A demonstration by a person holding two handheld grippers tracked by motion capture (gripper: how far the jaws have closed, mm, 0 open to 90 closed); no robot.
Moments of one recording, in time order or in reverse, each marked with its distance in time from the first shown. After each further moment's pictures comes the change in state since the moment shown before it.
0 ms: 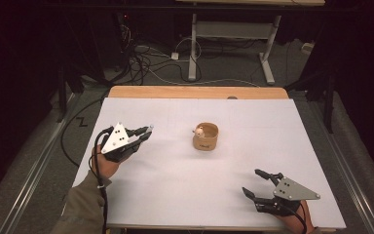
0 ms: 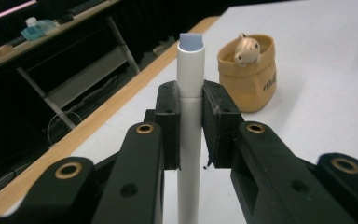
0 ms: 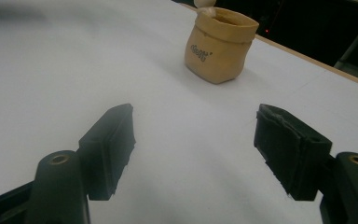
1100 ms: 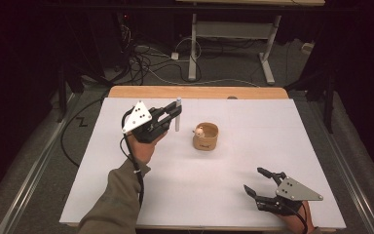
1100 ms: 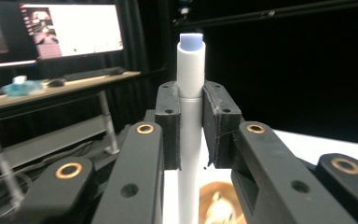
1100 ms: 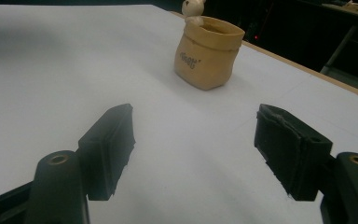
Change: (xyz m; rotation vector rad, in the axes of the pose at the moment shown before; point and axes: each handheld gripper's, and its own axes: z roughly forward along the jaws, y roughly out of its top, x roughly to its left) left arm -0.013 0.074 0.067 -0.347 -0.059 -0.190; right arm -0.002 0.000 -0.003 -0.025 -0.036 0.004
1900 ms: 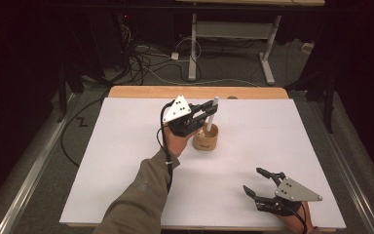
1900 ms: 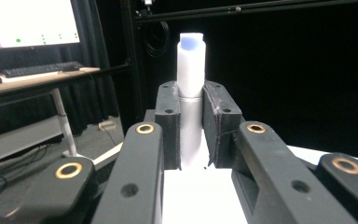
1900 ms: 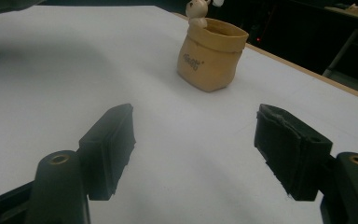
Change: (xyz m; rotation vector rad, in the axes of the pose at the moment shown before) left arm -0.025 -0.008 0.080 0.039 -0.127 -0.033; right arm 0.002 0.000 0.001 -0.010 0.013 -0.008
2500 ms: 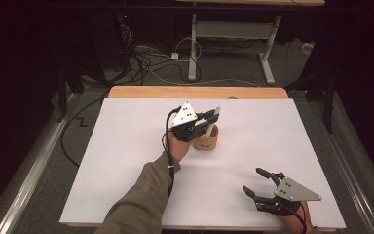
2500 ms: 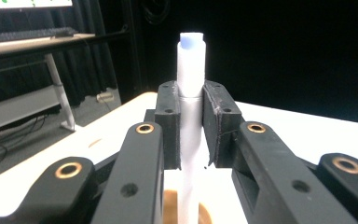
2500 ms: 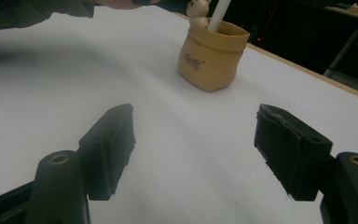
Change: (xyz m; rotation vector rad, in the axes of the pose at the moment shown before) left arm 0.000 -0.027 0.009 0.117 0.005 -0.019; right arm 0.001 0.000 0.001 0.010 0.002 -0.002
